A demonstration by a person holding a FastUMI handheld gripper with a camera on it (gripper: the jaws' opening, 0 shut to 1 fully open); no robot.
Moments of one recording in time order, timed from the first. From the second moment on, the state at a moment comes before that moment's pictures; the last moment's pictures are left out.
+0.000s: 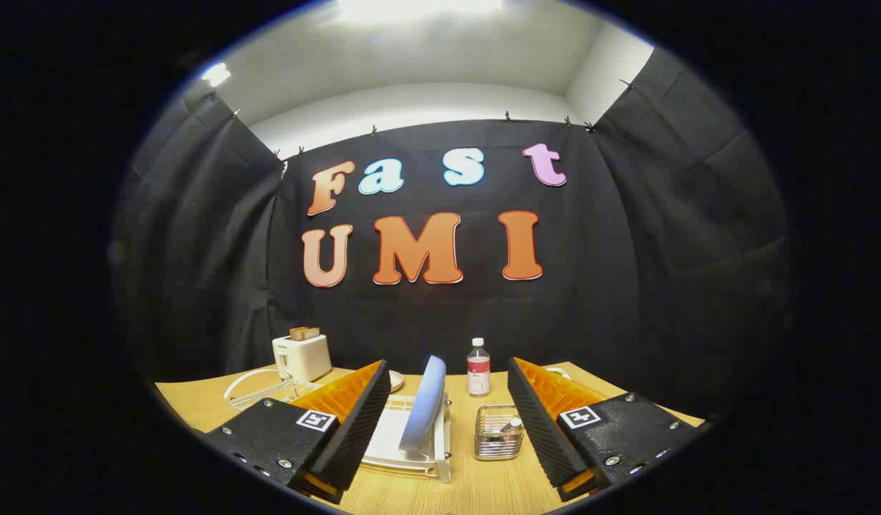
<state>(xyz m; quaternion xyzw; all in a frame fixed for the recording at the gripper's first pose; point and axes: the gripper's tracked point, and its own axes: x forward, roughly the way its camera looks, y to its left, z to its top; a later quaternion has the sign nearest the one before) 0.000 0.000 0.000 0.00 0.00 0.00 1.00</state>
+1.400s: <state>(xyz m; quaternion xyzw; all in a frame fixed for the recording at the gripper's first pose) 0.029 0.004 -0.004 -0.01 0.03 0.02 1.00</state>
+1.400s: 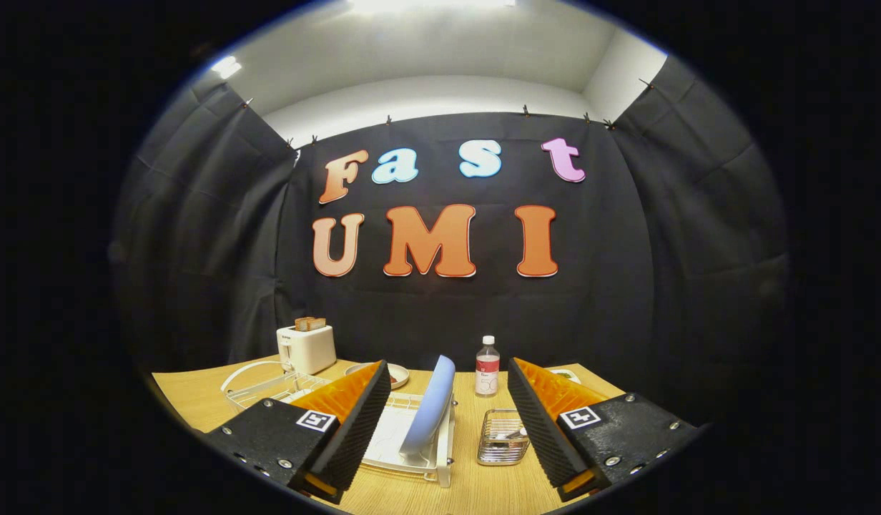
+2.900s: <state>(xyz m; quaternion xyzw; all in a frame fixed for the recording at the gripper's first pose) 0.159 0.022 -0.155 -0.12 0.48 0.04 0.87</state>
